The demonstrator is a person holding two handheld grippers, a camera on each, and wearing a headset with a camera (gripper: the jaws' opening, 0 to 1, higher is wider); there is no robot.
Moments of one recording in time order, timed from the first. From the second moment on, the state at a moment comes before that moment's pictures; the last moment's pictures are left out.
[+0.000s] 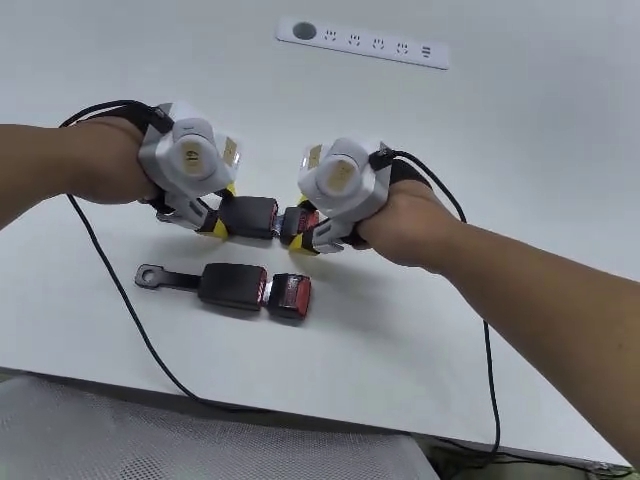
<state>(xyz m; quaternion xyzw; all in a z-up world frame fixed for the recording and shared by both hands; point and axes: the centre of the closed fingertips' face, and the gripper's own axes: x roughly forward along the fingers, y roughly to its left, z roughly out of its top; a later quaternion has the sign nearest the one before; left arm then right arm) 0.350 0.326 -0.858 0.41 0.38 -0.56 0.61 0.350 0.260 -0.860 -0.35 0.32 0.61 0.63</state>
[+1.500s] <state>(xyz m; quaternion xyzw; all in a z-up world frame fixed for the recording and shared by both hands) 0.346 0.325 -0.856 0.41 0.38 -0.56 0.62 0.340 0.115 -0.864 -0.36 0.35 0.57 0.65</state>
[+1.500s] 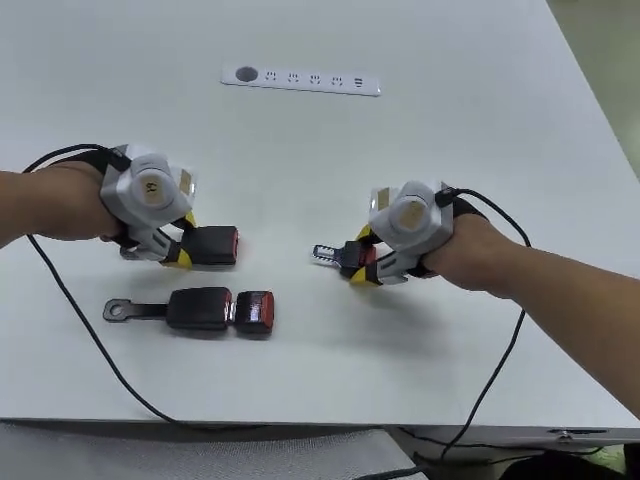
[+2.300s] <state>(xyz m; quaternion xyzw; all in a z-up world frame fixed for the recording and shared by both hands) 0.334 0.342 -0.818 0.40 0.35 -0.49 0.69 0.329 0.113 -0.841 -0.33 0.36 0.49 0.72</state>
